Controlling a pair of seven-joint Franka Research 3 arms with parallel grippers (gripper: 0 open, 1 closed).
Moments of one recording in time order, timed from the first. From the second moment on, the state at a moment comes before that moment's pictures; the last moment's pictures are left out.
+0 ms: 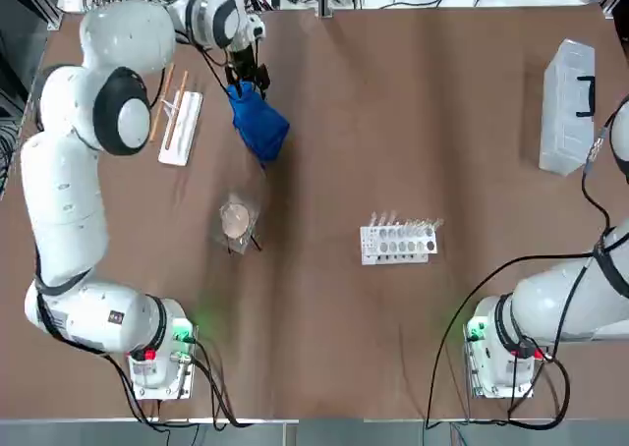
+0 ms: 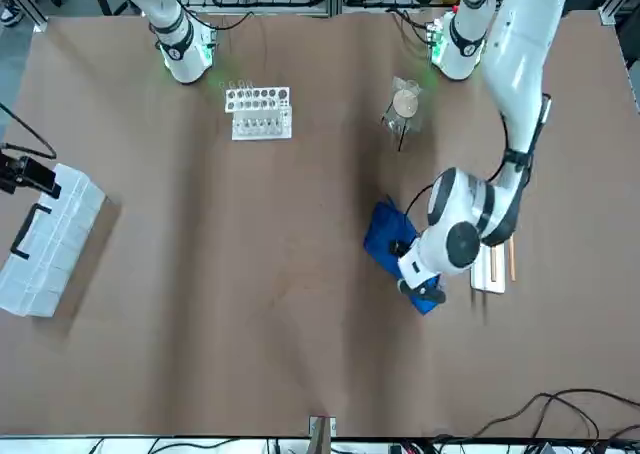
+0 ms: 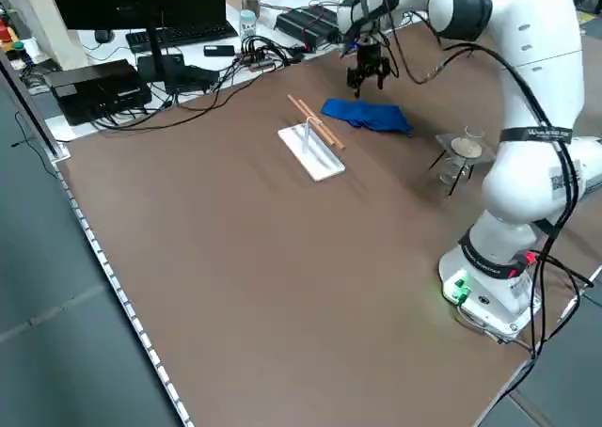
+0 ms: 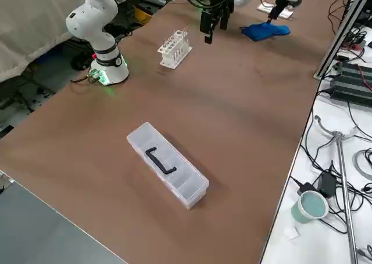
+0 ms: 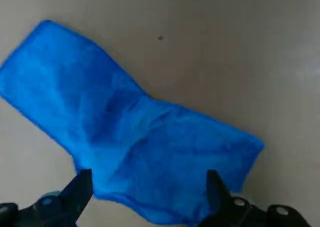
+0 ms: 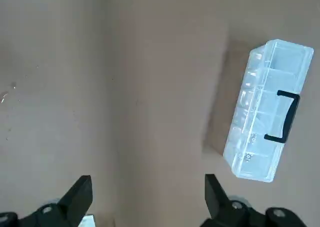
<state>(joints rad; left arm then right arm) -0.23 0.73 -0.18 -1.52 0.00 2.07 -0.14 0.02 0.19 -0.10 -1.35 -0.01 1.52 0.01</state>
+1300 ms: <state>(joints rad) -0.42 0.83 -0.19 -1.45 0.03 2.16 -0.37 0.02 0.19 -0.10 -1.35 -0.01 1.51 0.01</state>
